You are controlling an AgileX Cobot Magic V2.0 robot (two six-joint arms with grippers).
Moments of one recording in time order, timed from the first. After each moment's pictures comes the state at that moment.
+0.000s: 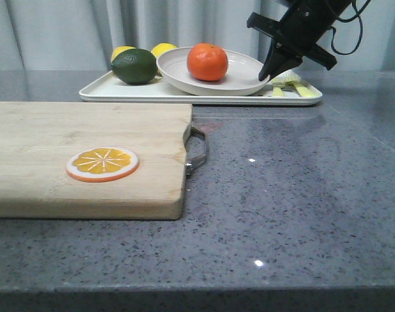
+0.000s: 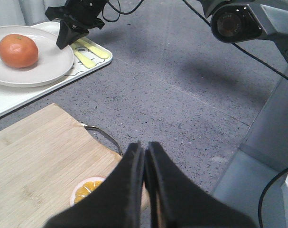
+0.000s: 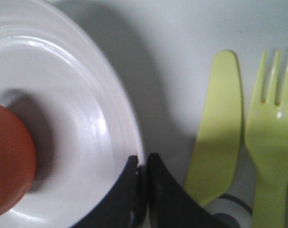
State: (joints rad) left arm -0.82 0.70 -0.80 -0.19 0.55 0.06; right arm 0.11 2.47 -2.52 0.48 1.11 0.07
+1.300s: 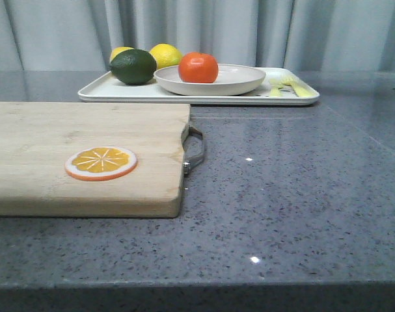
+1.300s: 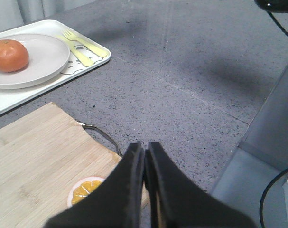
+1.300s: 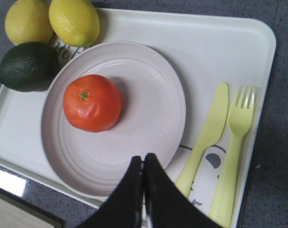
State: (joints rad) left arm -0.82 0.71 -0.80 -0.18 0.54 0.06; right arm 0.11 2.19 -2.53 0.42 1.25 -0.01
